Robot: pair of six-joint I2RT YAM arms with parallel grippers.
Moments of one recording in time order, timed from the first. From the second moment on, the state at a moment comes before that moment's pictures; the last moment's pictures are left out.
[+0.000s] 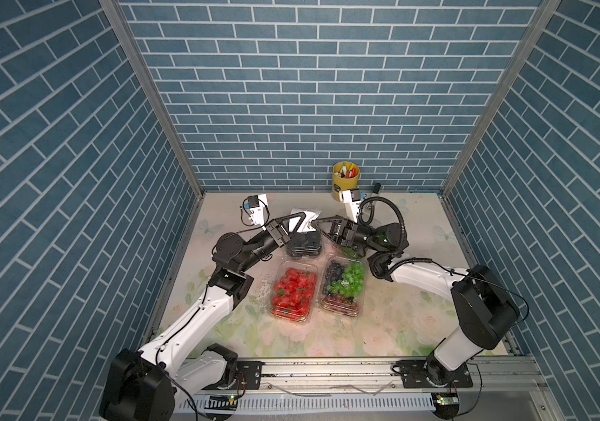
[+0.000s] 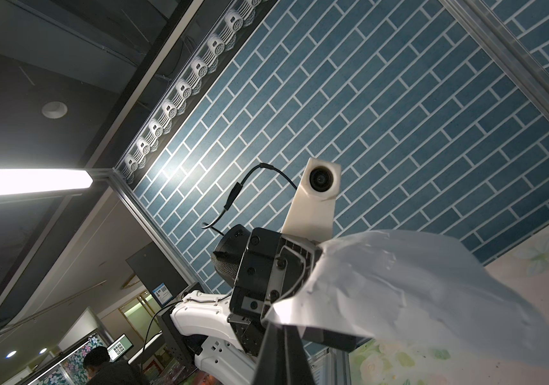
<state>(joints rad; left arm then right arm) -0.42 1.08 0.71 0.70 0.54 -1.20 0.72 1.63 0.97 1.26 -0.84 1.23</state>
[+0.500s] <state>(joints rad) -0.42 1.11 0.71 0.73 0.54 -1.22 0.73 1.66 1.02 1.27 -0.84 1.23</state>
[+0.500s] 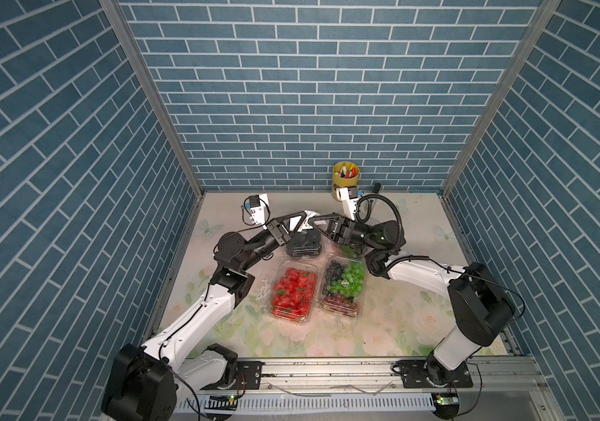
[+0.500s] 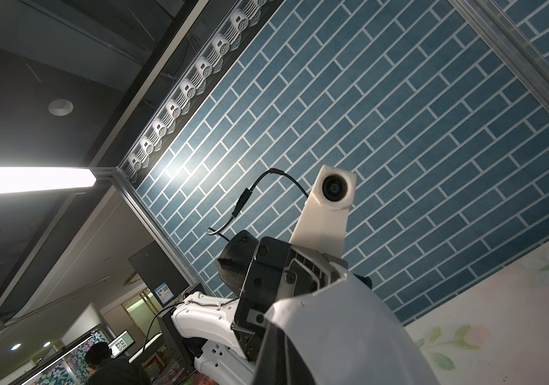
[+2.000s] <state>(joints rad) -0.42 1.08 0.62 0.80 0.51 -1.28 0.72 1.66 0.99 1.27 -0.78 1.20</state>
